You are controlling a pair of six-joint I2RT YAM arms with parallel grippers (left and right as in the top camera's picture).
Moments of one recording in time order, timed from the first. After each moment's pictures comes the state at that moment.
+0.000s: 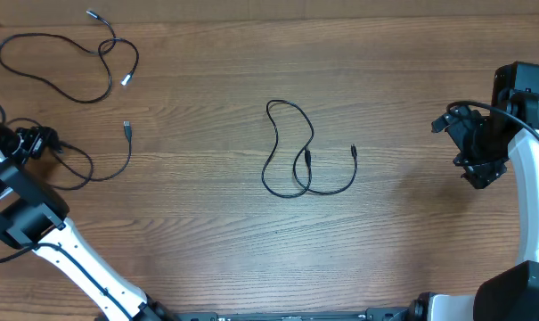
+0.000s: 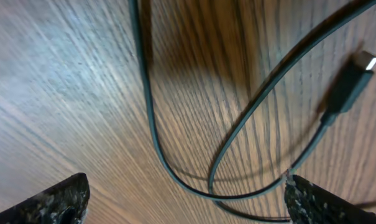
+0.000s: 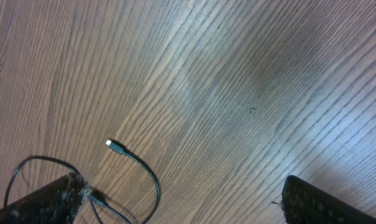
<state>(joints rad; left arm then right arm) 0.71 2.54 2.39 -1.63 0.09 -0.57 -0.24 1.55 1.41 -1.23 -0.09 0.77</state>
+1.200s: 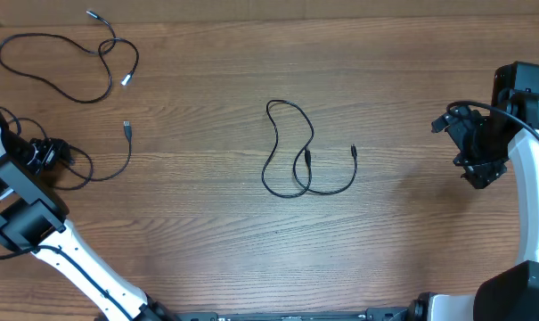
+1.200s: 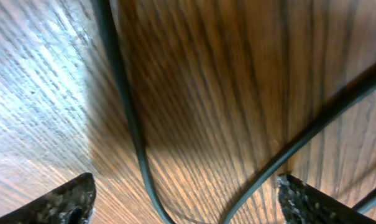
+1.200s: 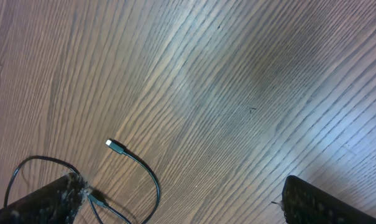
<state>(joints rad) 0.70 2.48 2.11 -1.41 0.08 -0.57 -0.24 1.55 1.41 -1.23 -0.09 0.77</state>
